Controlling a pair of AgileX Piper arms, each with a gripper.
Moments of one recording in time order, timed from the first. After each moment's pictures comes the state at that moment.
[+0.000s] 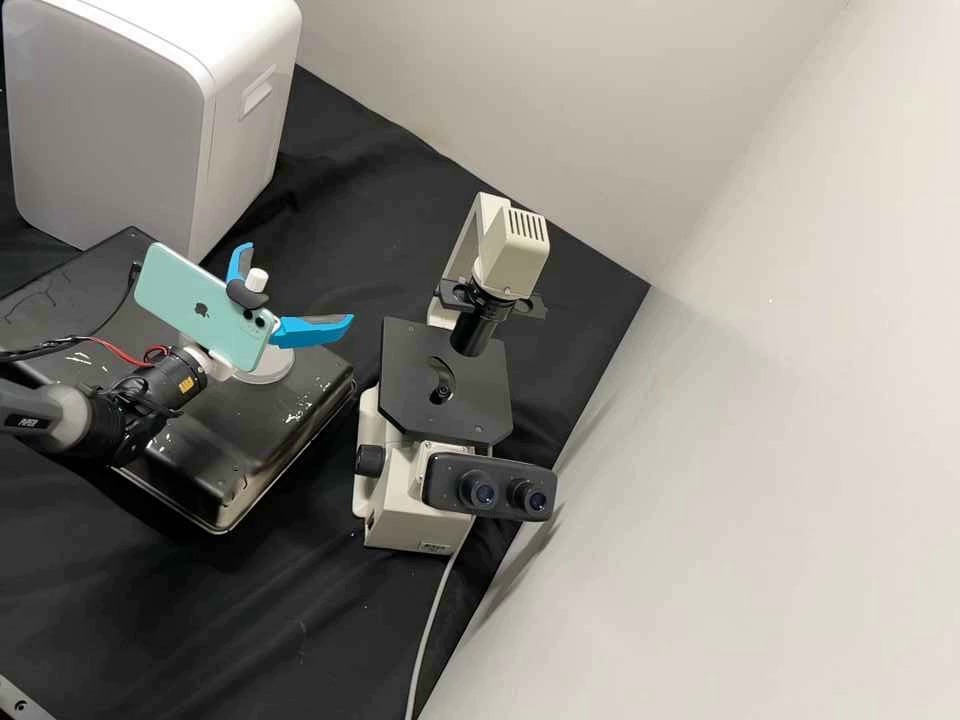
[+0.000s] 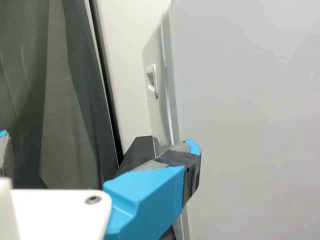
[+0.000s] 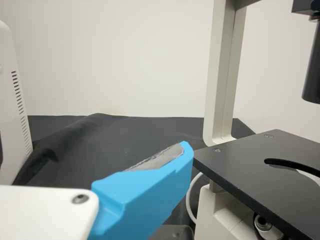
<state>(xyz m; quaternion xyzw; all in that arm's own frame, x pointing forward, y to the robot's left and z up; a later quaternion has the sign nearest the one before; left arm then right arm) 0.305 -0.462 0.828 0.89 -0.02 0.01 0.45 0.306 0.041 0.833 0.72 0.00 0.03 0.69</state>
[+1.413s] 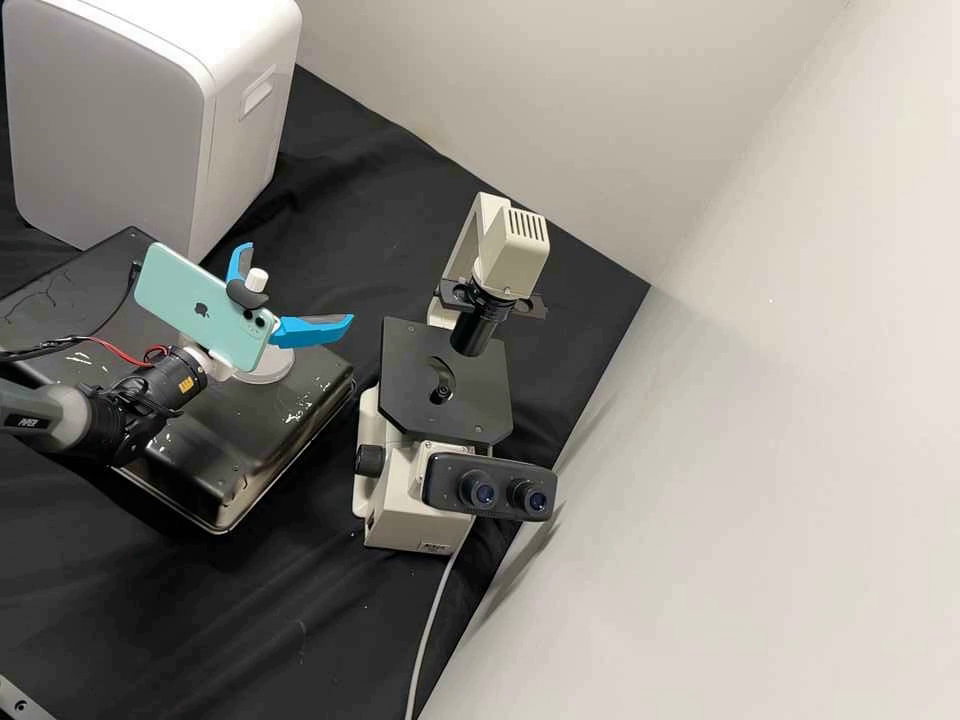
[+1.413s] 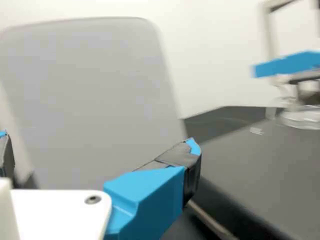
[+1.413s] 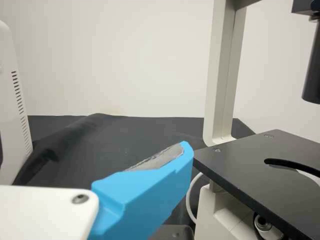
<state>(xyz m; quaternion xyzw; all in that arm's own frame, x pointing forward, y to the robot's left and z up) 0.177 -0.498 0.750 0.89 -0.11 -0.21 0.39 0.306 0.041 0.833 0.72 0.00 0.03 0.69</state>
